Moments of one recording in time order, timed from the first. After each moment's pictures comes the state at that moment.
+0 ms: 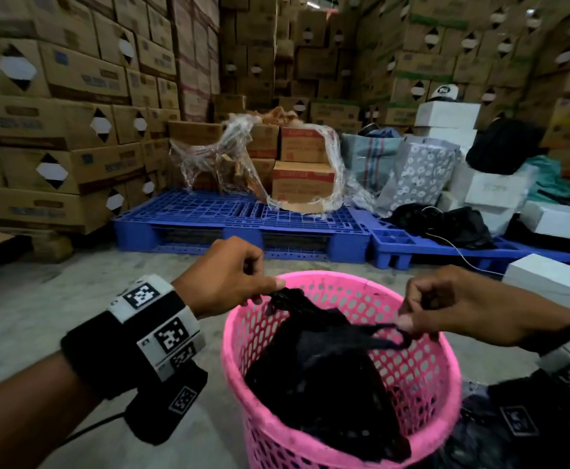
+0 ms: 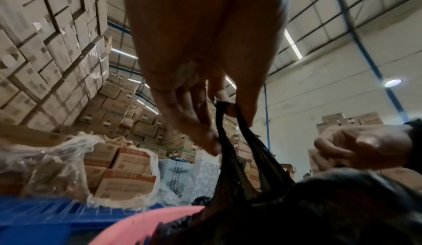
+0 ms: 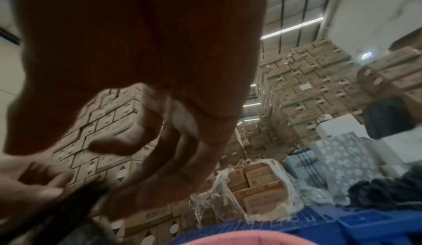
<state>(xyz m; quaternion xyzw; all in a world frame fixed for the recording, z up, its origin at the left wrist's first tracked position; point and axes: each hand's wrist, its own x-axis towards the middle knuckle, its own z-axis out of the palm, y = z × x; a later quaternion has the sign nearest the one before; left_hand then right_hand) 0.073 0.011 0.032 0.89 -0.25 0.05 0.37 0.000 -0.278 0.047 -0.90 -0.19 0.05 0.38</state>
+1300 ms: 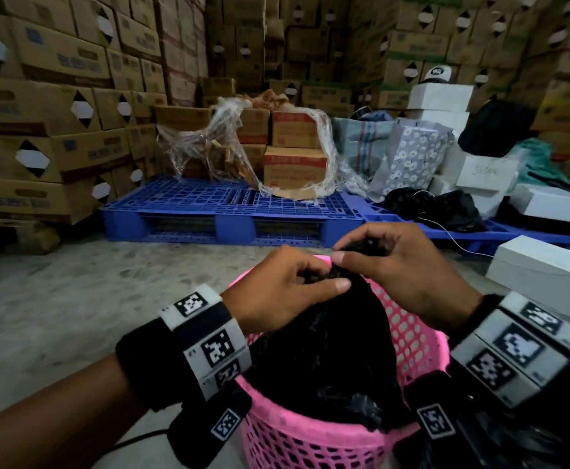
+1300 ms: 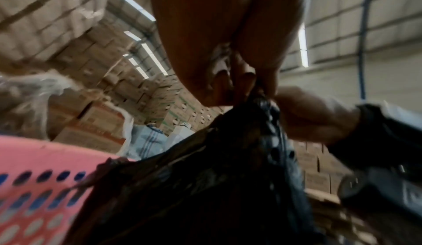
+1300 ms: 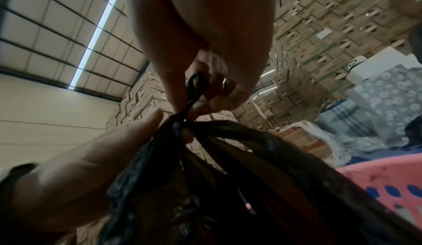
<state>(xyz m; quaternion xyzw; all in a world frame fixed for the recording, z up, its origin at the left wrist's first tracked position) 0.044 -0.047 0.015 0.78 -0.38 -0.06 0.50 0.014 -0.218 0.036 -0.83 -0.15 -0.17 0.51</state>
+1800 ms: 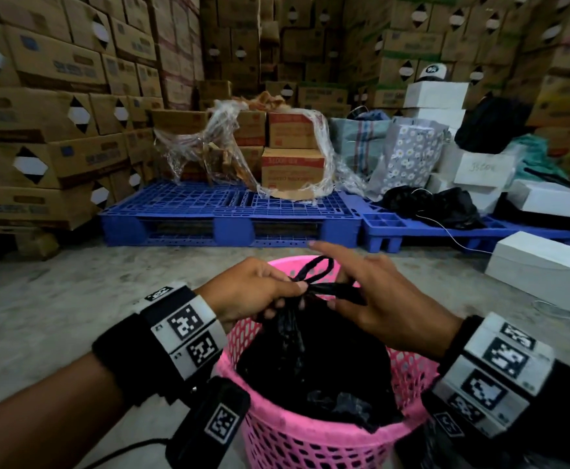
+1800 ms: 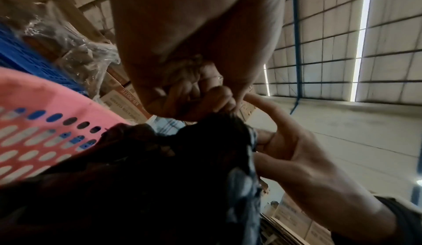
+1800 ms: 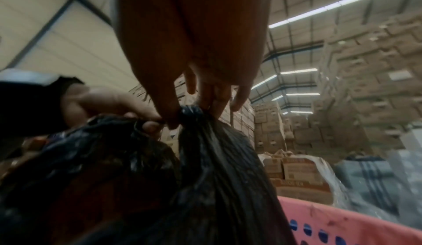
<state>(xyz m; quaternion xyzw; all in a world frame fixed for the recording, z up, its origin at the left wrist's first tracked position) 0.061 -0.031 0.005 0.81 -0.21 -0.16 0.52 0.015 -0.221 0.002 -0.94 -0.24 -0.18 0.19</state>
